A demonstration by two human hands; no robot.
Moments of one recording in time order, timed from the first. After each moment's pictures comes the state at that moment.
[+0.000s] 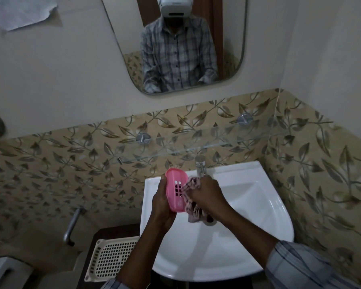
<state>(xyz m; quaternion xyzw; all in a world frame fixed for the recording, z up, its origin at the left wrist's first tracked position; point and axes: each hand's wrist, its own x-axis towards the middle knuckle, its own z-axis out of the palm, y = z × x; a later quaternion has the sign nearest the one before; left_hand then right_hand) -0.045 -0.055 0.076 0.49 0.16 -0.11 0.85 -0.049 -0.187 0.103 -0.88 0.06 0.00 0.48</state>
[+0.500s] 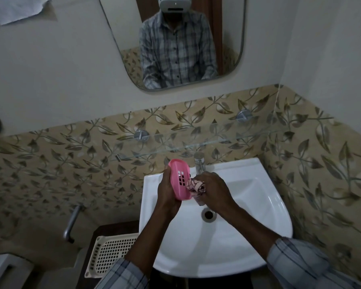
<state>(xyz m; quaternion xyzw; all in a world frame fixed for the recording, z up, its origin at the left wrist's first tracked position) -0.026 -0.077 0.083 0.47 0.18 -0.09 0.86 -0.057 -0.208 0.084 -0.92 -0.13 -0.09 0.36</state>
